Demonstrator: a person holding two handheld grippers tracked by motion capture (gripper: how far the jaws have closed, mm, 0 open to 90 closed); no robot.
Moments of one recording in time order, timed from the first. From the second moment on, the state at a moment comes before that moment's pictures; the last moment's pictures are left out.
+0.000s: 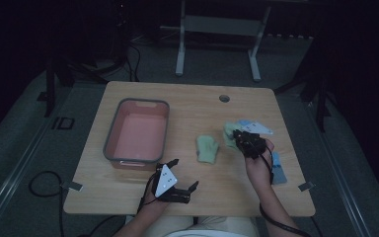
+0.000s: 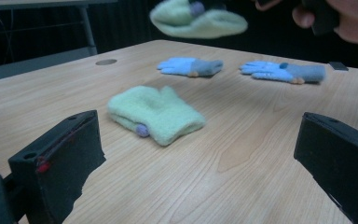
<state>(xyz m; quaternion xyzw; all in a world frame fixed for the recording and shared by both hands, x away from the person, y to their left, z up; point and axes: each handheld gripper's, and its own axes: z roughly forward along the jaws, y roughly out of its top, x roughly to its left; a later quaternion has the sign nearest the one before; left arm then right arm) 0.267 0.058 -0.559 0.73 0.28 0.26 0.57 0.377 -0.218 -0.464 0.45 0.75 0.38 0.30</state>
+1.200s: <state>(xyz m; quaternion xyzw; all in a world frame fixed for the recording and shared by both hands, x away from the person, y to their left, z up) 0.269 0.058 -0.559 0.73 0.28 0.25 0.57 0.383 -0.143 -0.526 0.42 0.80 0.34 0.26</state>
